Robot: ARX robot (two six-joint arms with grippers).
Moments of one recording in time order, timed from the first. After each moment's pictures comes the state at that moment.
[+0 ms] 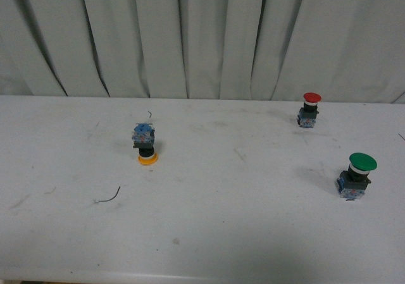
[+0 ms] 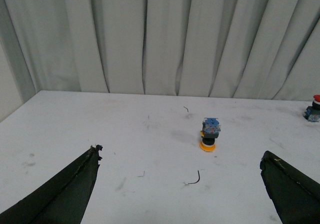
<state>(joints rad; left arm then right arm) 0.00 0.01 0.01 0.00 0.00 -0.02 0.00 0.00 0.01 0.00 0.00 0.00</state>
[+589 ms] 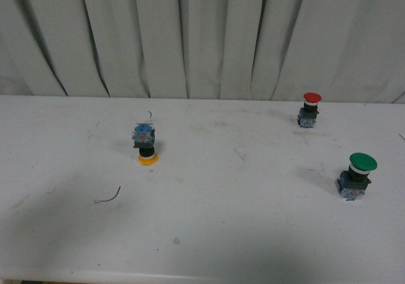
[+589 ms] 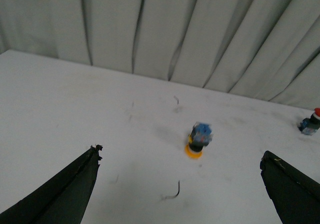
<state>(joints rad) -0.04 0.91 0.25 0.52 -0.04 -0.19 0.00 0.00 0.01 0.00 0.00 0.00</state>
